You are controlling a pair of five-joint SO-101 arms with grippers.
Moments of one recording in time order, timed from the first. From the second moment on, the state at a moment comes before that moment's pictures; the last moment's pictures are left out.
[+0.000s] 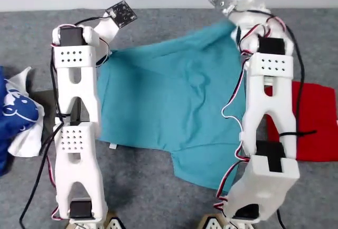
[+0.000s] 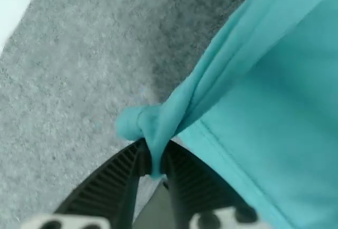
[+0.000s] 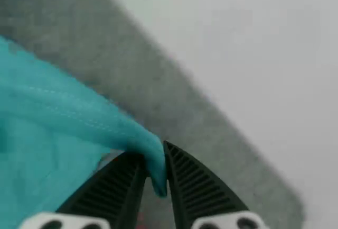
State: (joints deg) left arm -6.6 53.5 -73.9 99.0 -44.1; right arm 2.1 14.3 -20.8 52.8 51.8
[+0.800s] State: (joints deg) left arm -7.1 24.2 -16.8 98.9 -54.0; right arm 2.8 -1.8 -14.8 100.5 52.0
